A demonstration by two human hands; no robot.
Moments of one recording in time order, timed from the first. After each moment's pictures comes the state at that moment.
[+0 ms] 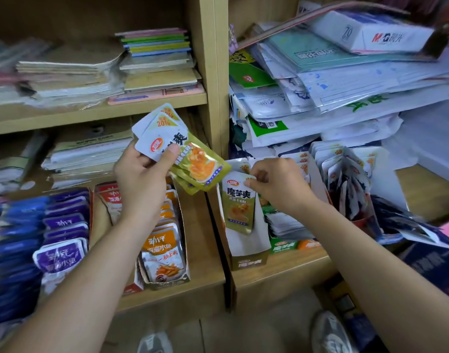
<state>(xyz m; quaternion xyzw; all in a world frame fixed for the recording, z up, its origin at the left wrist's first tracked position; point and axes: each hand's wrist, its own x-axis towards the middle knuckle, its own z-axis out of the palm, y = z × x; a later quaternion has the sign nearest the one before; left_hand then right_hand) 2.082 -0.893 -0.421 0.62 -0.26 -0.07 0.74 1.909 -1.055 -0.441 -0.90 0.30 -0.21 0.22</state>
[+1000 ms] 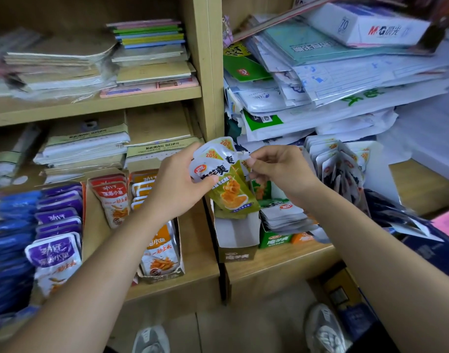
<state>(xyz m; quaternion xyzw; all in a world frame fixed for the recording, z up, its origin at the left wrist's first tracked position) 2.064 -0.908 -0.428 0.72 -0.52 -0.09 0.44 1.903 -1.068 -0.441 -0.69 0.29 -0.29 0.60</state>
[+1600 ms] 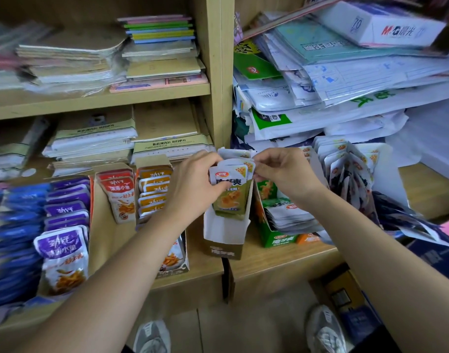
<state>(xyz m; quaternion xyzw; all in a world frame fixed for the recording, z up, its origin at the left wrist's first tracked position) 2.059 -0.922 -0.453 0.77 -0.55 0.06 0.33 1.907 -1.063 -0.447 -0.73 0.27 -0.28 0.56</state>
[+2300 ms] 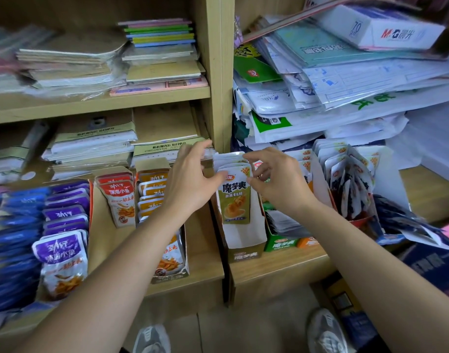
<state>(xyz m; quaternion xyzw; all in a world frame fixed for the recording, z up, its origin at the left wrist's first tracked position) 2.068 -0.931 -0.447 0.81 -0.45 -0.01 0.37 1.910 -1.051 -0.448 -0.88 0.23 -0.30 0.27</state>
